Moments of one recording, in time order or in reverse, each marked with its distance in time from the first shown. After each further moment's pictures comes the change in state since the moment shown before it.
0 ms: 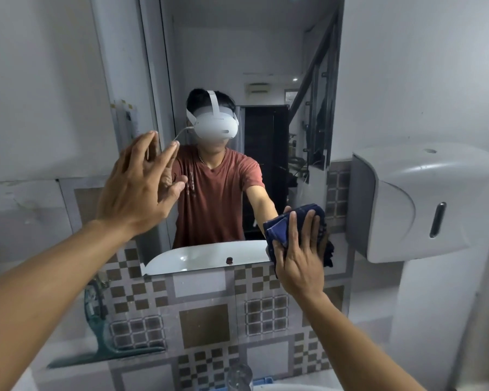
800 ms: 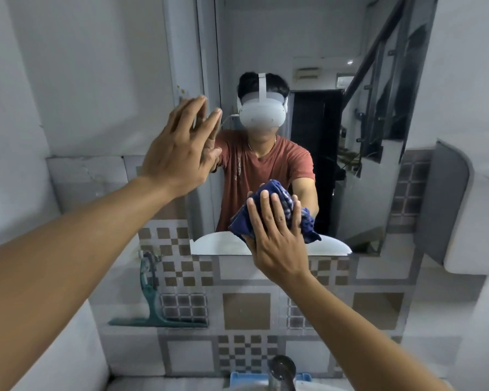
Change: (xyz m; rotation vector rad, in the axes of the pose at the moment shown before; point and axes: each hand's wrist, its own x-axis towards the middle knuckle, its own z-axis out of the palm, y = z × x) left_hand 0.016 -0.031 -0.005 0.169 -0.026 0.069; right_hand 0.016 -0.122 0.029 -0.041 0.143 -0.540
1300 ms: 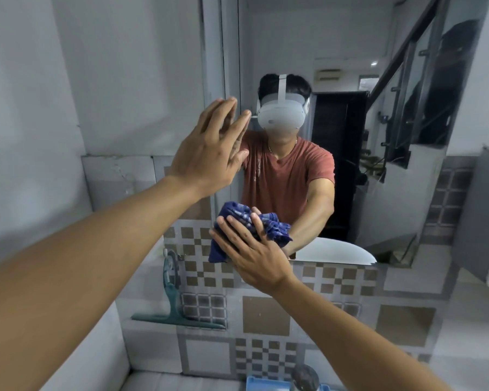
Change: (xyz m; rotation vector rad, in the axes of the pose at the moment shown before) left_hand 0.000 -0.003 0.000 -0.003 0.003 0.019; right_hand 0.012 -0.060 0.026 -0.047 -0.067 -0.449
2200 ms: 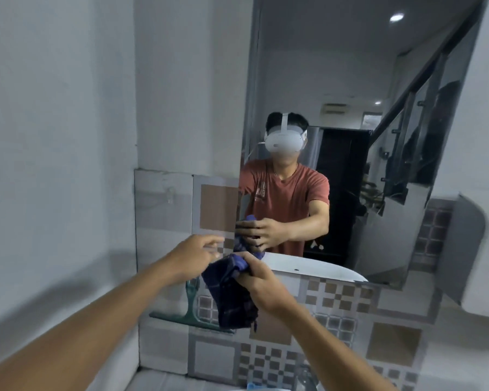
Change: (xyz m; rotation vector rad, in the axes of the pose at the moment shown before) left_hand -0.145 0.005 -0.064 -0.861 -0.726 -0.749; right_hand 0.024 -0.035 -0.121 1.794 -0.310 0.759
